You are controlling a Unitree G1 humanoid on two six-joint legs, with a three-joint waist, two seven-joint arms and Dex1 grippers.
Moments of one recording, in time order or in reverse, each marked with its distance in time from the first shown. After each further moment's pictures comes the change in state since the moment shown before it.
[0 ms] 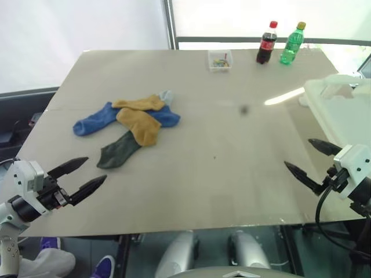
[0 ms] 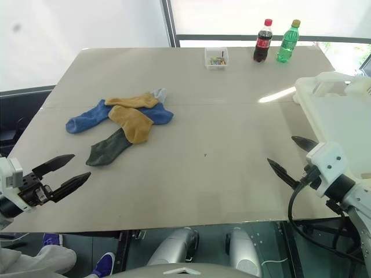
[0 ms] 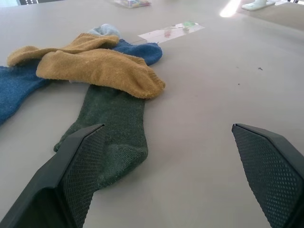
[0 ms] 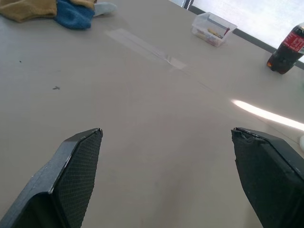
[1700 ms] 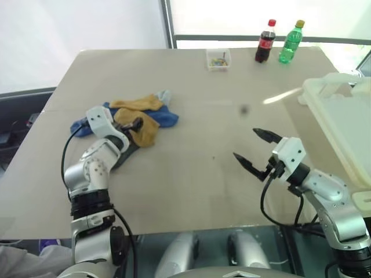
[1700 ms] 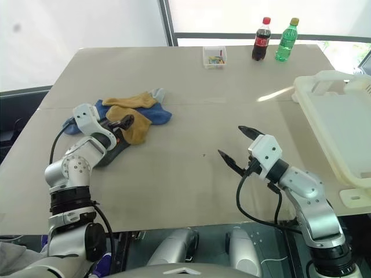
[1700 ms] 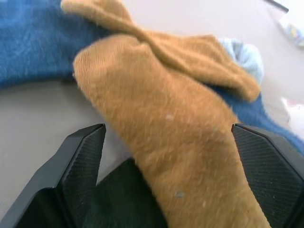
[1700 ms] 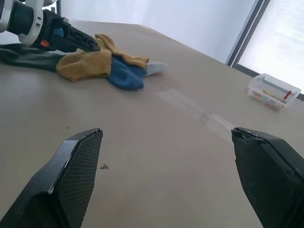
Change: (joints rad) left arm -0.714 -0.381 -0.202 0.047 0.083 0.651 1.106; right arm -0.314 0.222 0.452 0.140 -0.221 -0.150 -0.067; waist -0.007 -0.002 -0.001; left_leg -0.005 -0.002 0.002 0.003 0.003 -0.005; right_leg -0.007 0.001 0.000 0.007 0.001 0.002
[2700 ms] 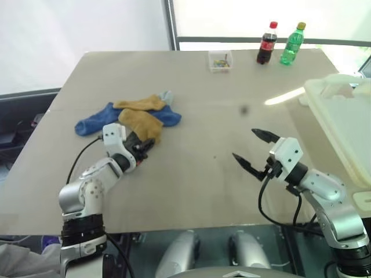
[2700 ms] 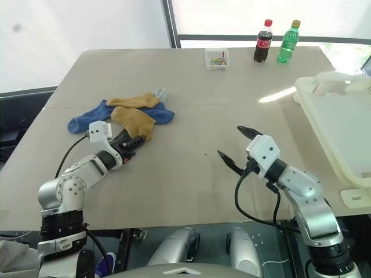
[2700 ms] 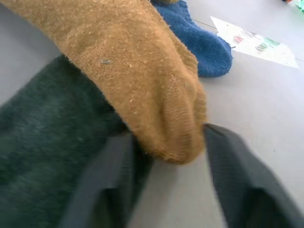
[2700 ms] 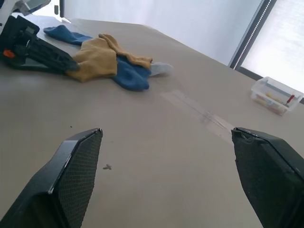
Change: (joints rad) left arm 0.211 0.028 -0.079 -0.195 -0.075 0.093 -0.179; right arm -0.008 -0.002 0.008 0.014 -0.014 0.002 -0.001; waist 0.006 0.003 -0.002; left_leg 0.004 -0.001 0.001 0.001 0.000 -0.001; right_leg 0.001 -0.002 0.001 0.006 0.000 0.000
